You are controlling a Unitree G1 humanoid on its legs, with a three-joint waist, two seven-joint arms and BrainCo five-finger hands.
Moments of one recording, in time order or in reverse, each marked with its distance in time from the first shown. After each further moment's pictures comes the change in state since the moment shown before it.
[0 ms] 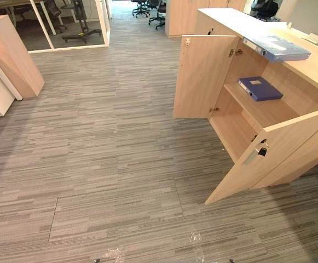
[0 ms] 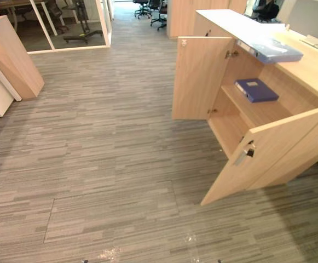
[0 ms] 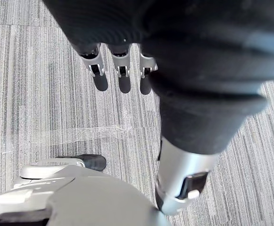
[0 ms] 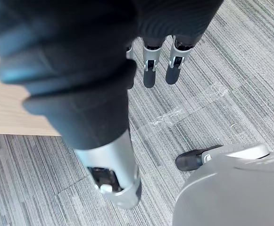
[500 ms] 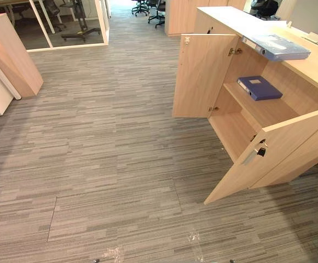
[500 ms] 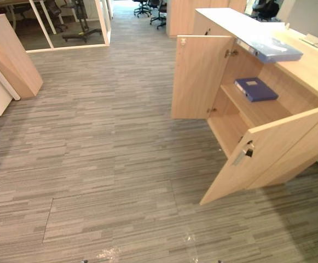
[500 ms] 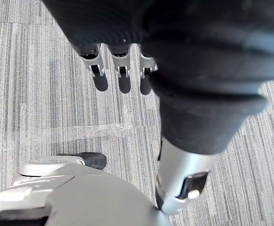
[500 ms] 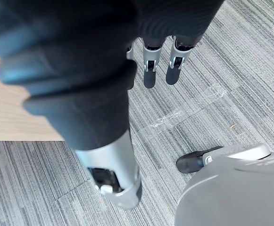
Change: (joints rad) left arm 0.001 0.002 -0.004 0.002 -0.021 -0.001 -0.001; right arm 0.000 0.000 -0.001 0.000 0.000 0.000 0.000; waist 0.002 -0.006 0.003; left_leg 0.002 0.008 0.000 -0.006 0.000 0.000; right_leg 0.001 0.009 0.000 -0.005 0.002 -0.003
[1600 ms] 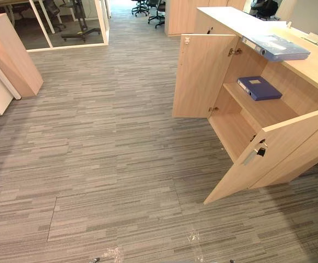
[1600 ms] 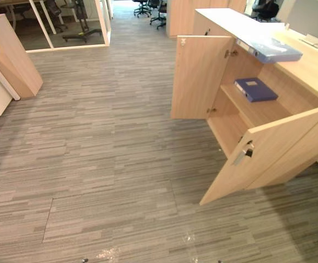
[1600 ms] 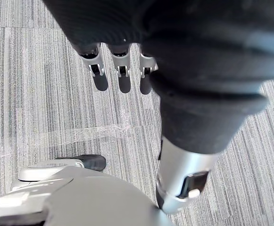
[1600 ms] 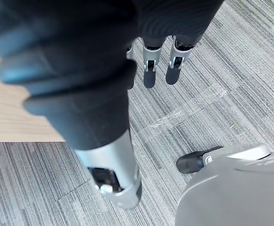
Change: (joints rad) left arm -0.002 0.004 -0.017 -0.001 0.032 -0.007 0.011; right arm 0.000 0.003 -0.004 0.000 0.001 0.000 -0.006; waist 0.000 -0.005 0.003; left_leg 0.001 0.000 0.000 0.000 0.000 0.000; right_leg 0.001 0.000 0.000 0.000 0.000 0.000
